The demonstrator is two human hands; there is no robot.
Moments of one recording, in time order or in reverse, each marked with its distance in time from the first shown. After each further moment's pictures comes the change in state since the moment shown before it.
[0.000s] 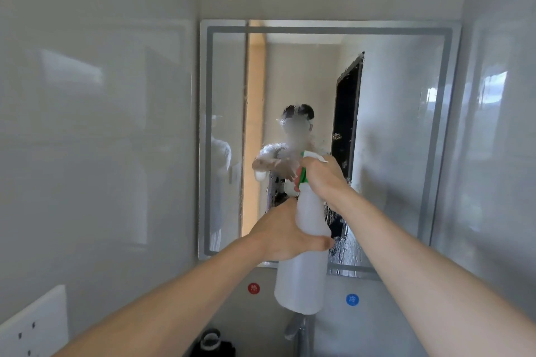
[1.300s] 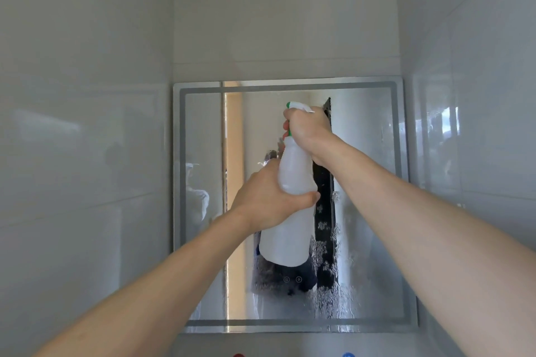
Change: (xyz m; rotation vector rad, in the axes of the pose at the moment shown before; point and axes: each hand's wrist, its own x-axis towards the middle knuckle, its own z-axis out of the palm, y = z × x) left_hand 0.033 0.117 -0.076 0.111 0.346 0.187; right_hand 0.028 -0.150 -0.061 0.194 0.141 -0.317
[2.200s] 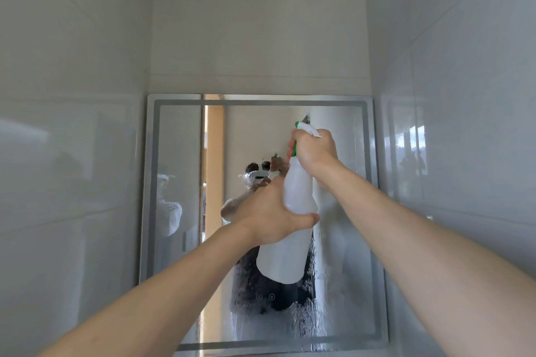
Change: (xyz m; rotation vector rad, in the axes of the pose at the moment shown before) left_hand 0.026 0.018 0.044 0.059 -0.109 0.072; right_hand 0.003 0.015 -0.057 -0.088 0.145 -0.029
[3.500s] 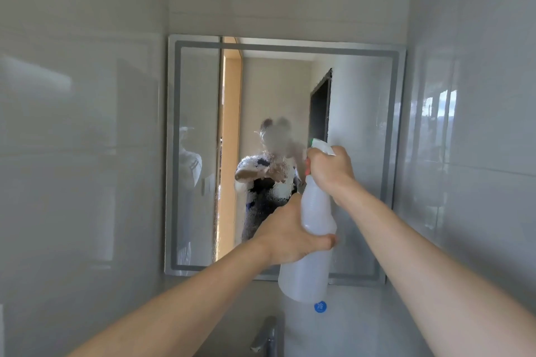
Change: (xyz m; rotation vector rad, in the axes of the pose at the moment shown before) left_hand -0.088 -0.037 0.075 -0.258 -0.183 -0.134; right_hand -0.080 0.082 0.002 -0.189 -0.041 0.143
